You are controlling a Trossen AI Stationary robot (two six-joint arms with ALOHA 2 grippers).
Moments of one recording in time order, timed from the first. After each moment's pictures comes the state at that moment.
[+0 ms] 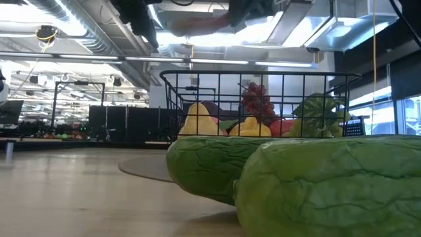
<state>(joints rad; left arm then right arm) 0.47 1.21 1.33 -0.91 0.10 0.35 0.03 2.00 2.23 -1.44 0.00 0.65</state>
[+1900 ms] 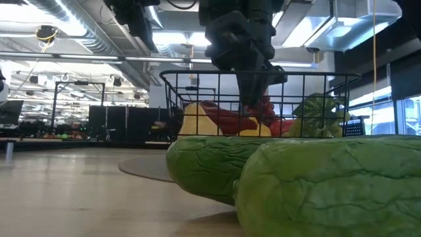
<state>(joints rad) 0.47 1.22 1.33 -0.96 0.09 0.38 0.00 2.00 1.68 -1.09 -0.21 0.71</state>
